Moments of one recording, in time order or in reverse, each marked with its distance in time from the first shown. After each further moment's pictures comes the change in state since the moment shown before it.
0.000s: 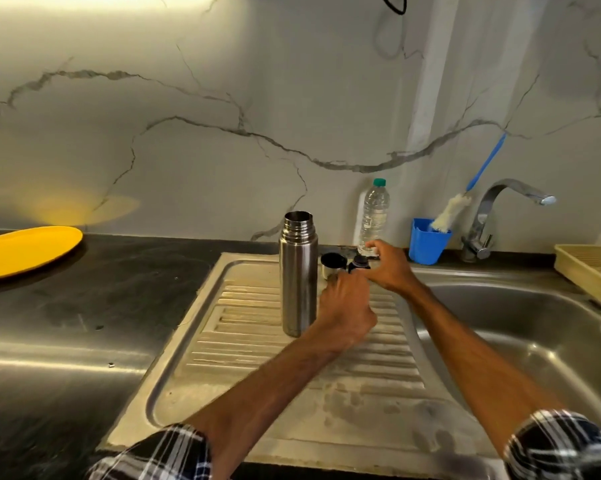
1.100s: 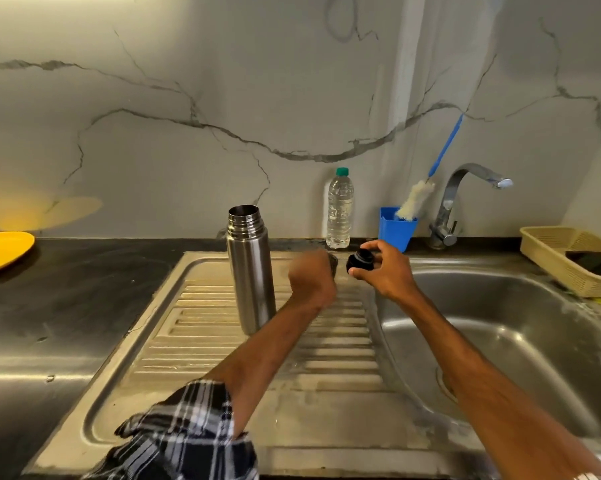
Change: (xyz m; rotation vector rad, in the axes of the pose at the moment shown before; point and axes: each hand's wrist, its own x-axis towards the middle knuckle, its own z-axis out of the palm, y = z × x) left_hand 0.080 0.012 0.045 0.181 0.049 -0.195; right_hand -0.020 0.058 -0.032 0.228 0.154 0.015
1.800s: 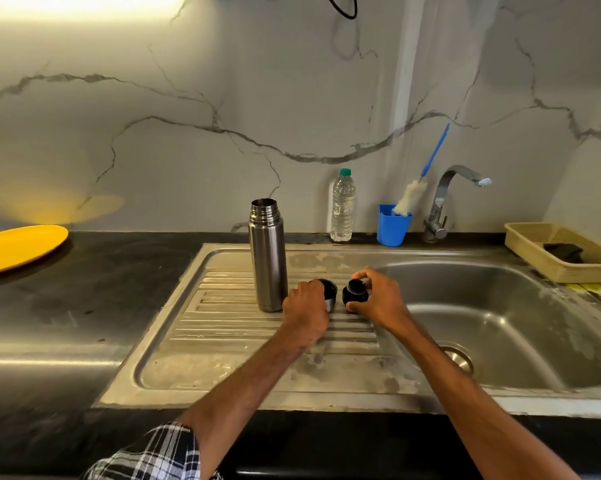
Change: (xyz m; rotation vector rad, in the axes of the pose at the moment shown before) left_hand -0.119 -0.025 -0.026 -0.056 -0.118 -0.017; right_hand -0.105 -0.028 0.004 -0.176 -0.158 0.084
